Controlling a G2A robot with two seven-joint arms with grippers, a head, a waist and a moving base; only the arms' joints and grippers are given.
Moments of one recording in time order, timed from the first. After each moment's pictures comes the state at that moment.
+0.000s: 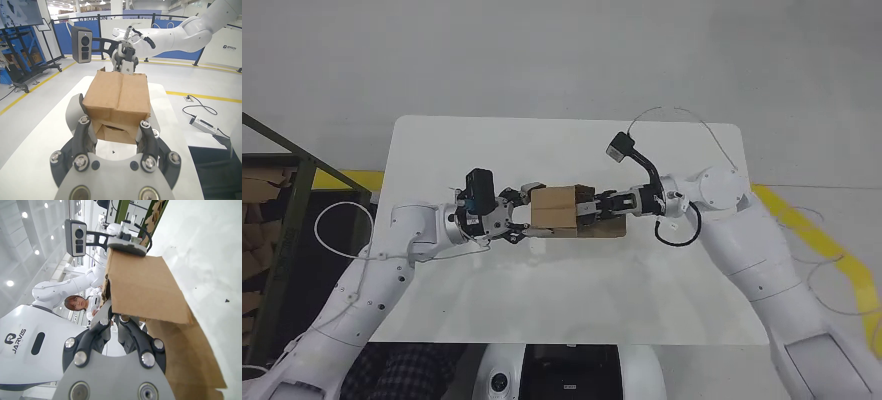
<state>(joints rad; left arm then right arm) 1.22 -0.90 -1.16 -1.61 1.21 -0.98 0.34 -0.80 -1.20 0.96 -1.26 0.47 -0.32 1.31</state>
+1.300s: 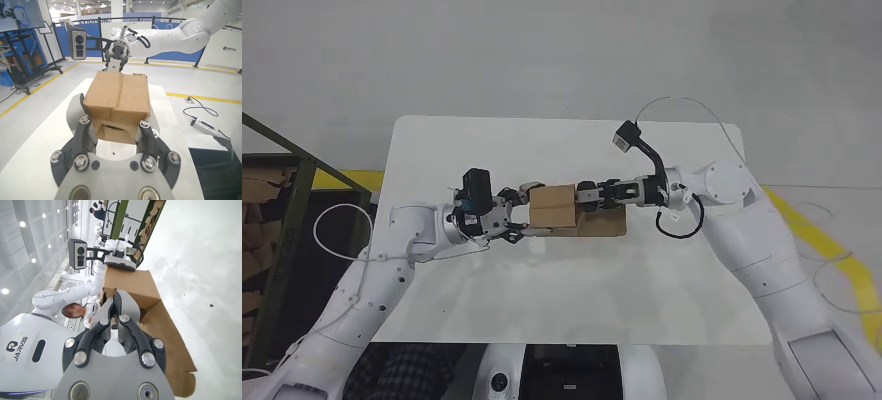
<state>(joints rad) 1.23 -0.92 -1.19 -1.61 1.22 -0.99 0.36 -0.78 -1.19 0.97 -1.27 0.42 -0.29 1.26</state>
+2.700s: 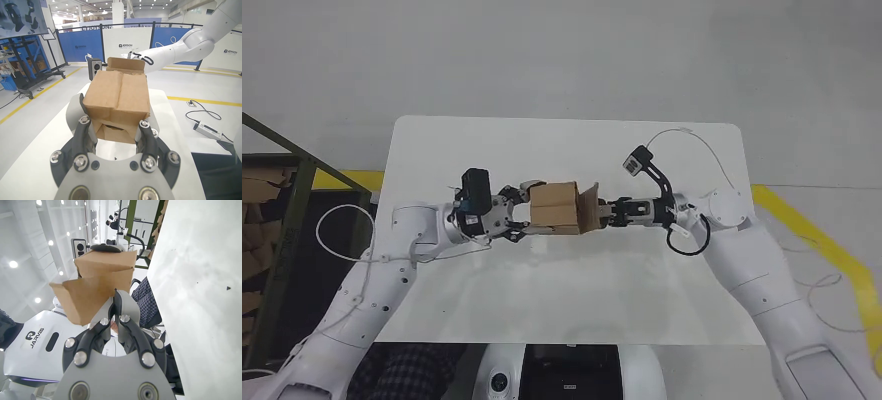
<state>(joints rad) 1.24 -0.94 -1.20 -1.61 1.26 -0.98 0.39 -0.89 -1.19 0.98 -1.20 0.58 -0.33 1.32</state>
